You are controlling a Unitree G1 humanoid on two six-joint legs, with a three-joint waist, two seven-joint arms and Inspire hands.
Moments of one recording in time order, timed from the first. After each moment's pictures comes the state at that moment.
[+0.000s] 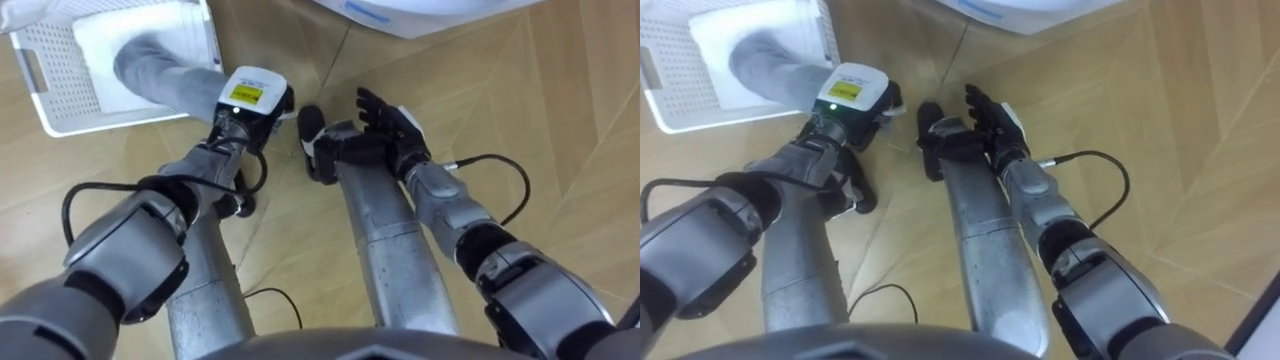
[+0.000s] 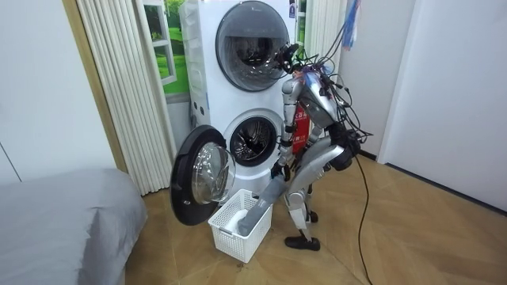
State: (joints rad) left arm -0.65 0.20 -0.75 1.29 0.87 -0.14 0.47; right arm -0.42 -0.14 0.53 1.05 0.47 -0.23 0.00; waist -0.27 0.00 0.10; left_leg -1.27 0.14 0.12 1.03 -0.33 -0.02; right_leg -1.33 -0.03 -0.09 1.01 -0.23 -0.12
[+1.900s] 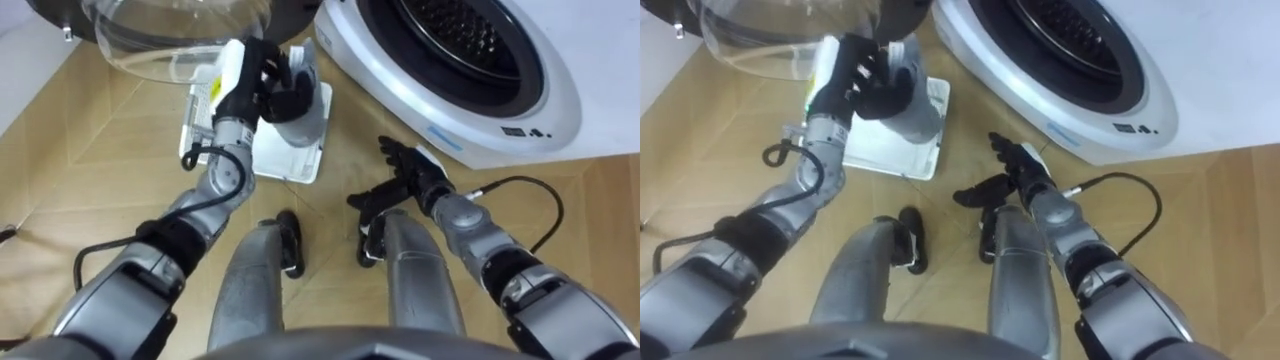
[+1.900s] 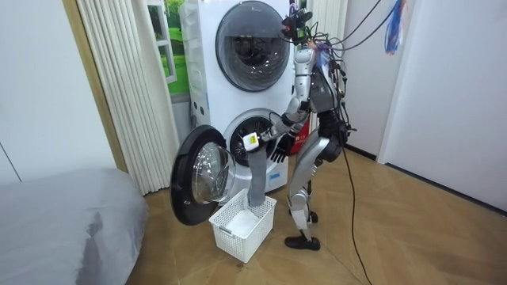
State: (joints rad) left arm -0.36 0.22 -0.55 0.74 -0.11 -0.26 0.33; right arm -0.33 -0.23 0.52 1.08 0.22 -0.18 0.04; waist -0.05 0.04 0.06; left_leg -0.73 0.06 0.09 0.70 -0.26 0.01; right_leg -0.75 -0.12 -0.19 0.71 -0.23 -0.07
